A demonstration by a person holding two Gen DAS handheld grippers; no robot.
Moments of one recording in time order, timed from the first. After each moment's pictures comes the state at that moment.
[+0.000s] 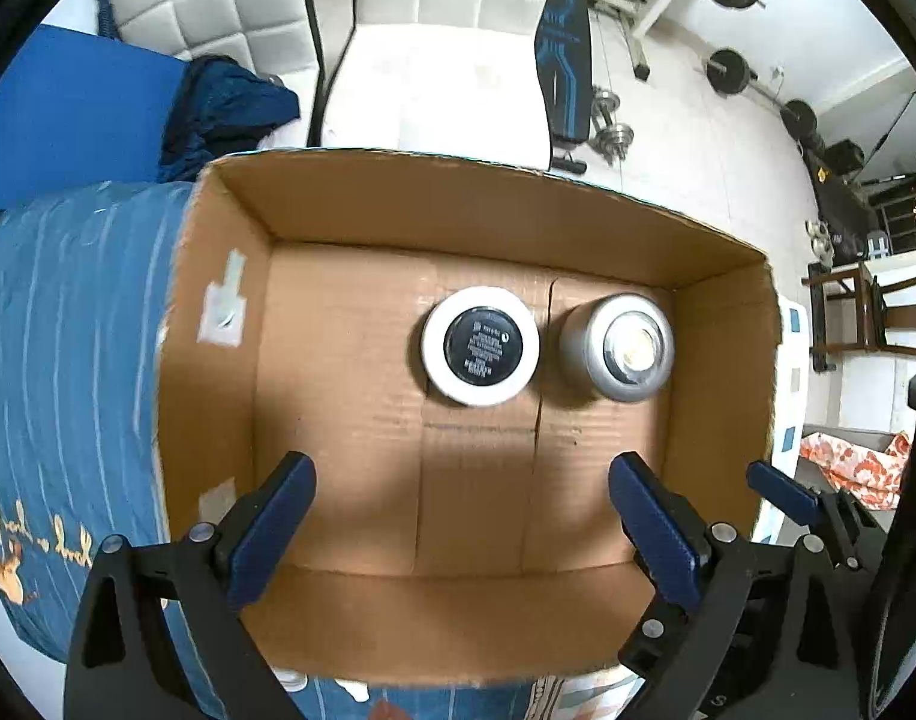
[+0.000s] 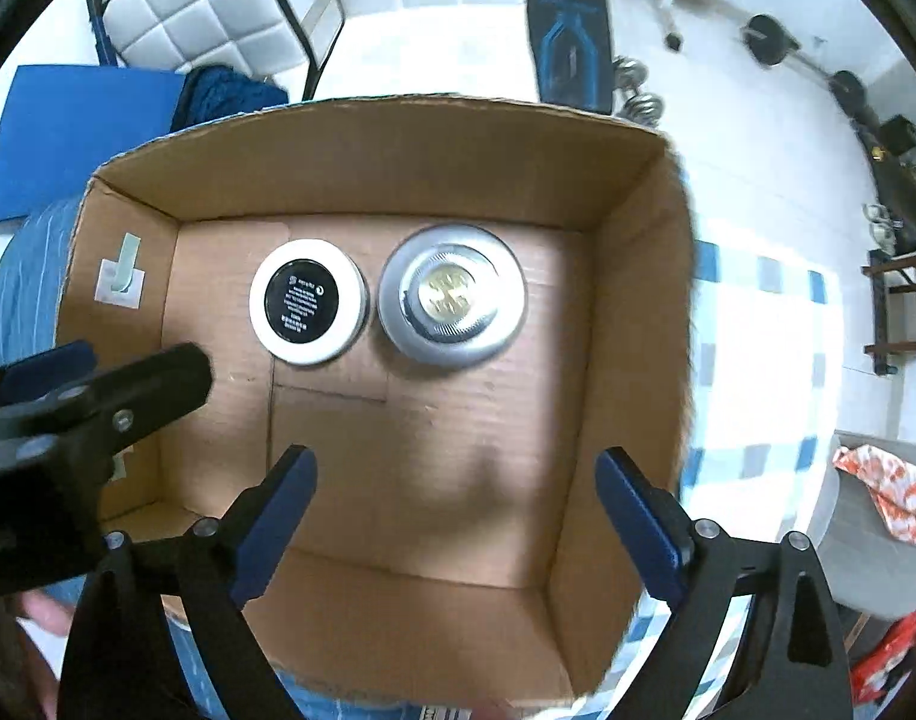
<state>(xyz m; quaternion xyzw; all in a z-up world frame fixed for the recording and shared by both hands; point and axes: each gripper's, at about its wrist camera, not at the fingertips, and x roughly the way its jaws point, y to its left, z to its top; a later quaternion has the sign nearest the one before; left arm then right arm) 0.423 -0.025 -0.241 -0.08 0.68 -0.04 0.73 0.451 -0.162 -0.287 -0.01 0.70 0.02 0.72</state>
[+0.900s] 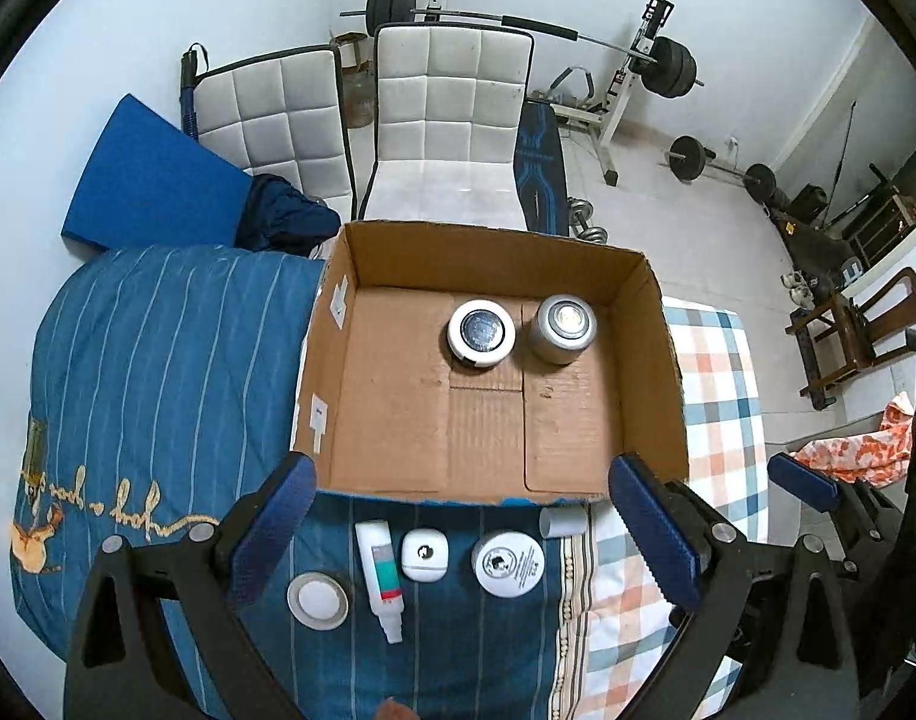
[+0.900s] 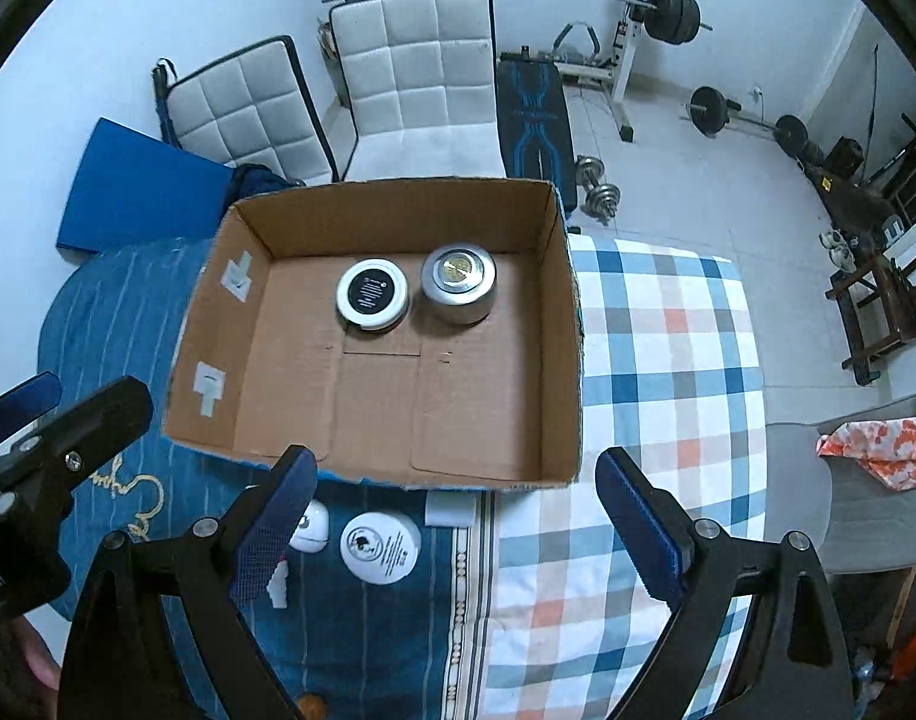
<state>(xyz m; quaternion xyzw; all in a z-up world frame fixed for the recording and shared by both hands) 0.278 -0.012 -0.127 -0.05 0.55 -0.03 0.83 0.300 -0.158 -0.160 0.01 0.58 0.01 0.81</state>
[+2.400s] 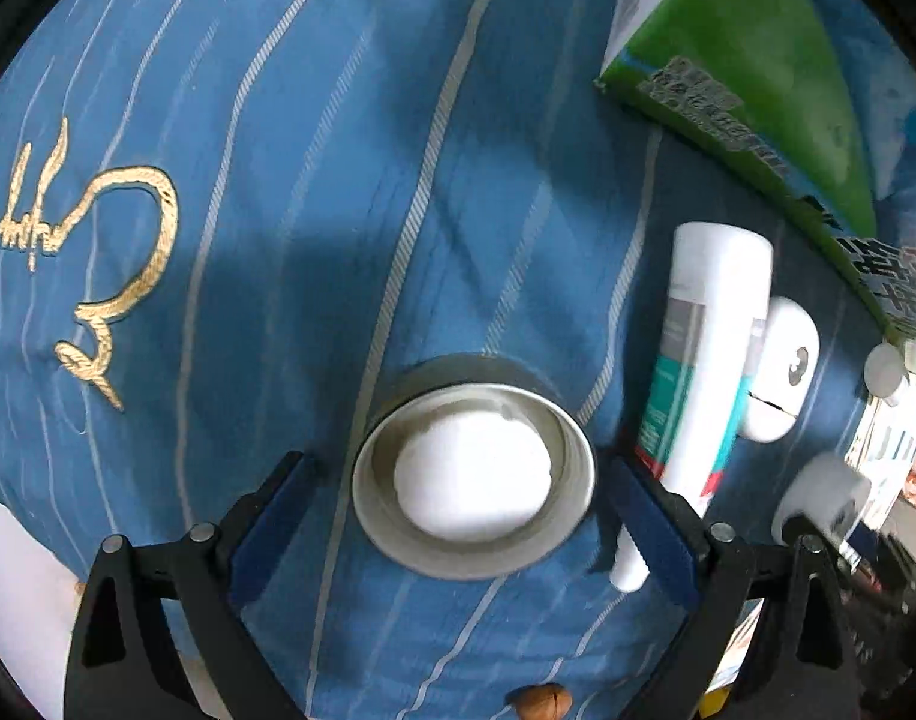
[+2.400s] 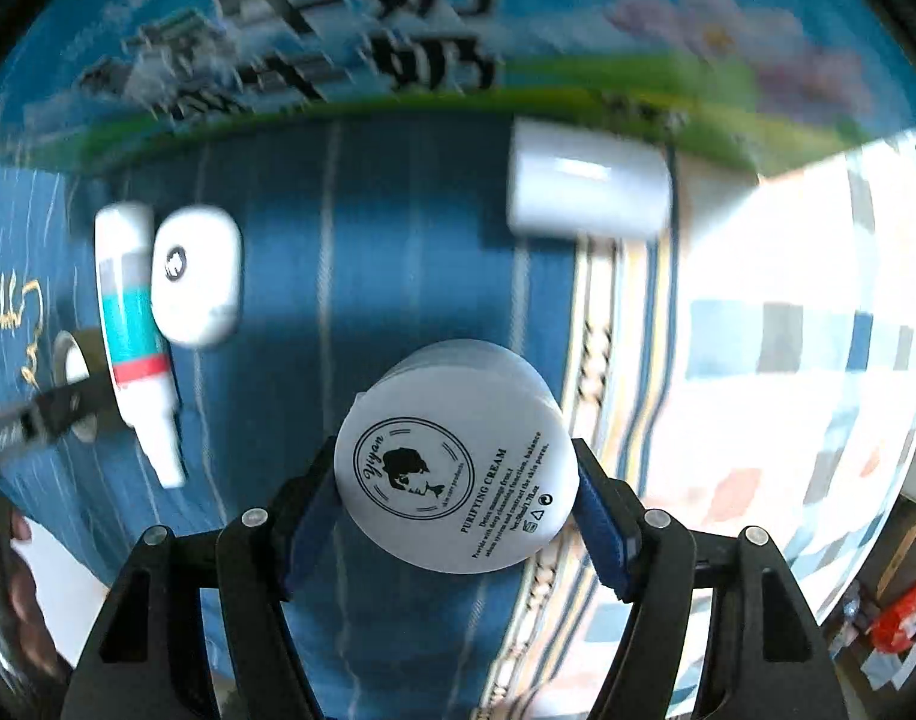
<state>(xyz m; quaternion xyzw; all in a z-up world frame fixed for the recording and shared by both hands) 0.213 0.117 -0.412 -0.12 0.76 0.08 0.63 0.225 -0.114 -0.402 0.00 0.77 0.04 0.64</state>
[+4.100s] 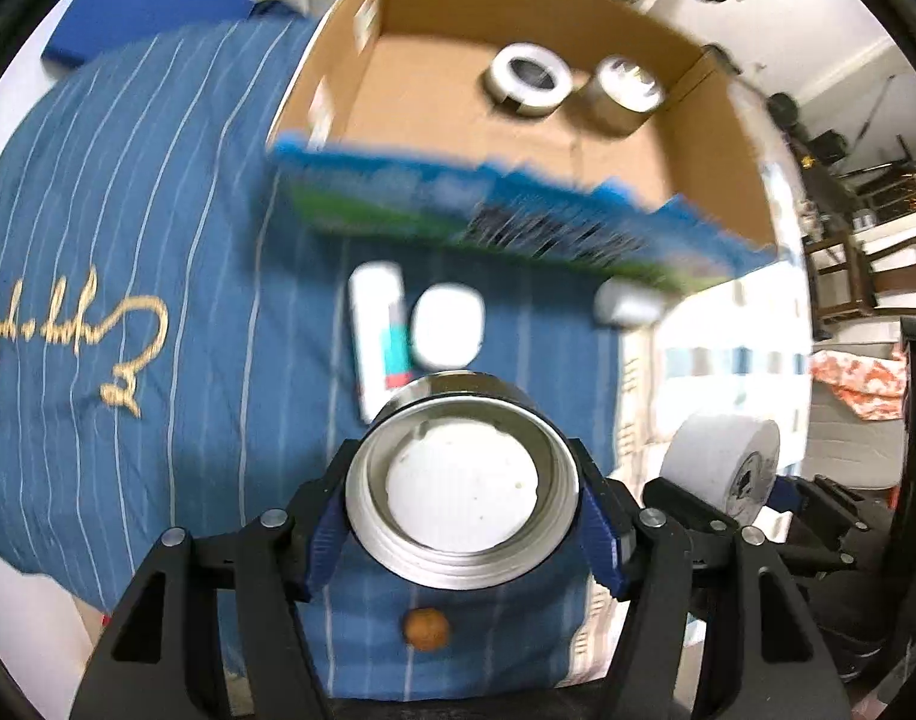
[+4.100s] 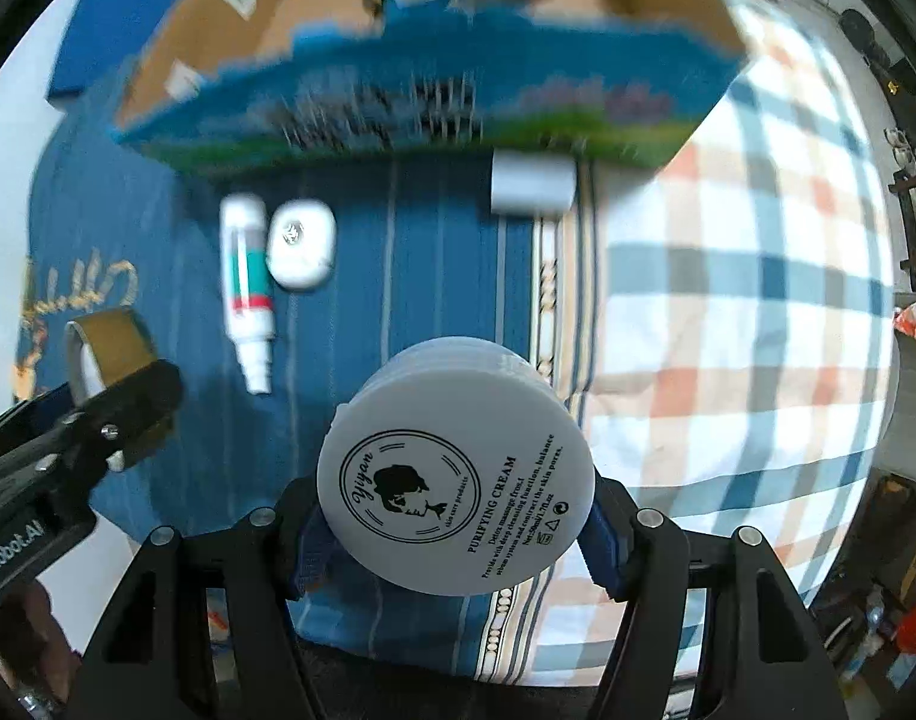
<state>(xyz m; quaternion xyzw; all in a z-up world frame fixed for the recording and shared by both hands) 0.183 -0.008 -0.229 -0.09 0.66 -0.04 0.74 0.198 -0.145 -0.307 0.04 0.73 0.06 0.68</state>
